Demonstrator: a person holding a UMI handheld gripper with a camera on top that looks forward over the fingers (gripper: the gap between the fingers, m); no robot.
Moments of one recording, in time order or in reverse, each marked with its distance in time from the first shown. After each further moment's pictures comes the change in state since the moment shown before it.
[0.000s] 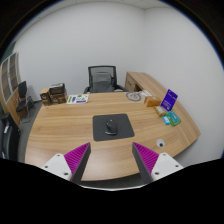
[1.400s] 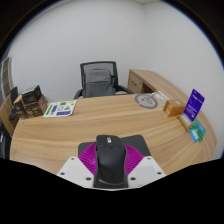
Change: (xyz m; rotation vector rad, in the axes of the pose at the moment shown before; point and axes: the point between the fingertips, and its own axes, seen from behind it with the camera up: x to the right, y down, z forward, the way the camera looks) arm -0.012 -0.080 0.324 0.036 -0.007 0.040
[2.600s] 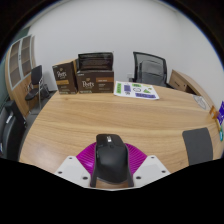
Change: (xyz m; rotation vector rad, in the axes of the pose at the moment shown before) arm -0.347 0.089 0.029 -0.049 -0.210 -0.163
